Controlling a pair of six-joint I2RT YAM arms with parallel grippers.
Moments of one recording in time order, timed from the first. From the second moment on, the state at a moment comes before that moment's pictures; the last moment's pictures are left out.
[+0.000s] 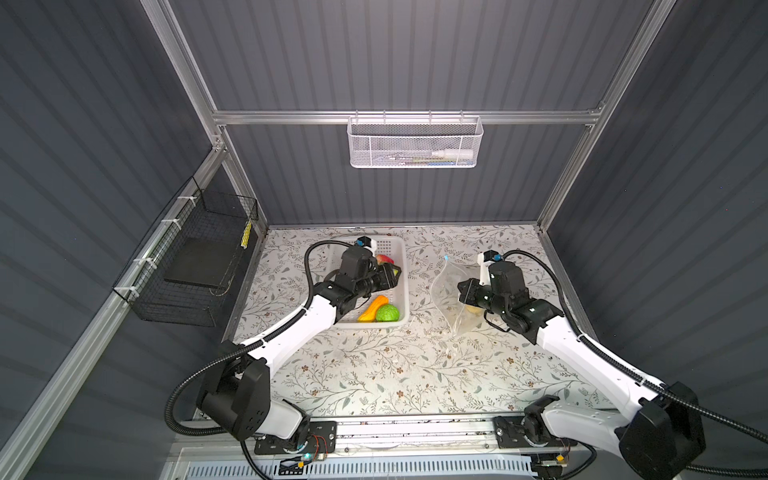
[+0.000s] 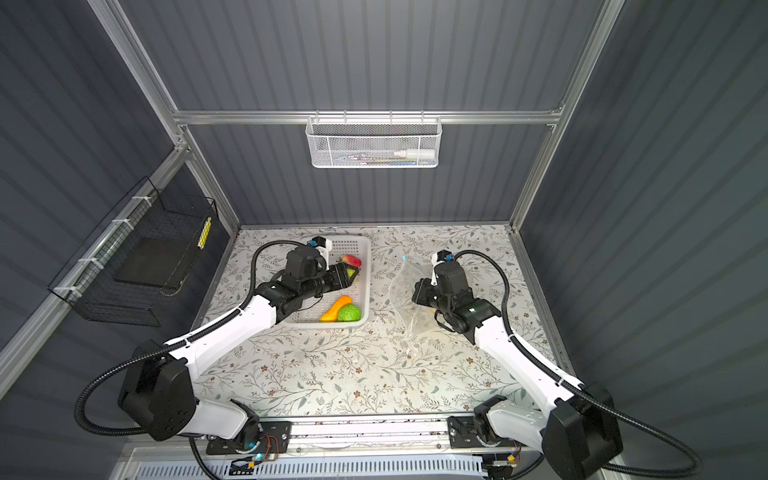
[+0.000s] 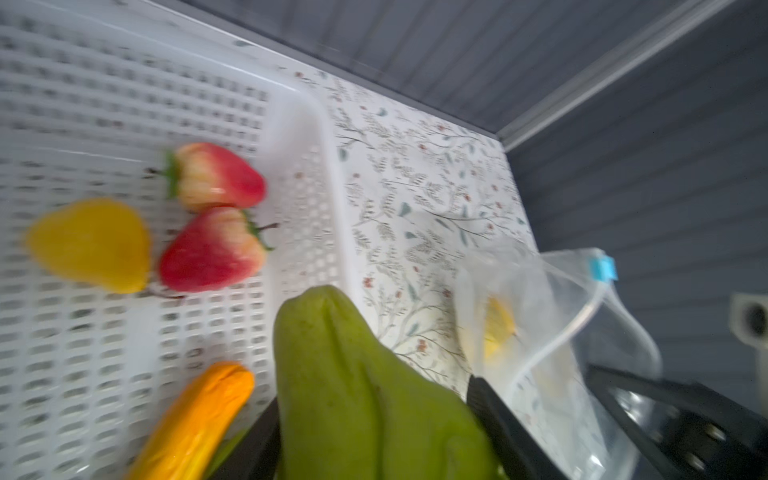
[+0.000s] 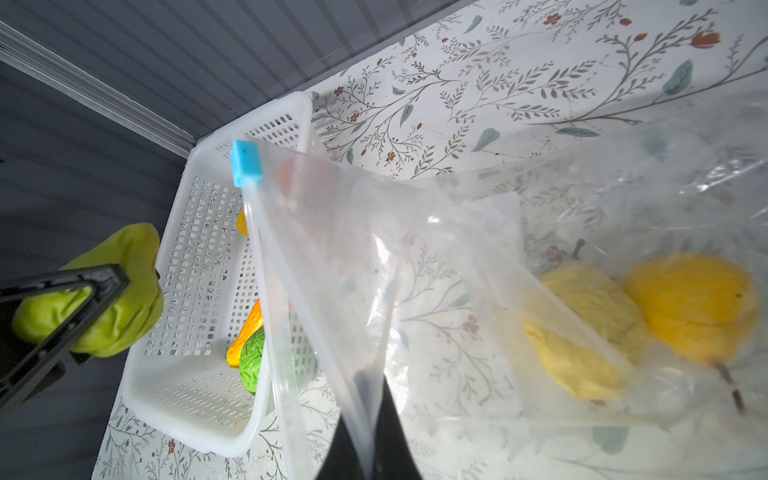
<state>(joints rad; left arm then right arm) -0.61 1.45 1.06 -0.10 0.20 -0.64 0.45 1.17 0.84 -0.27 -0.05 0.62</state>
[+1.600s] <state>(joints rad) -0.79 1.78 1.32 -0.22 0.25 -0.59 0.46 1.15 0.84 -0.19 -0.23 0.68</state>
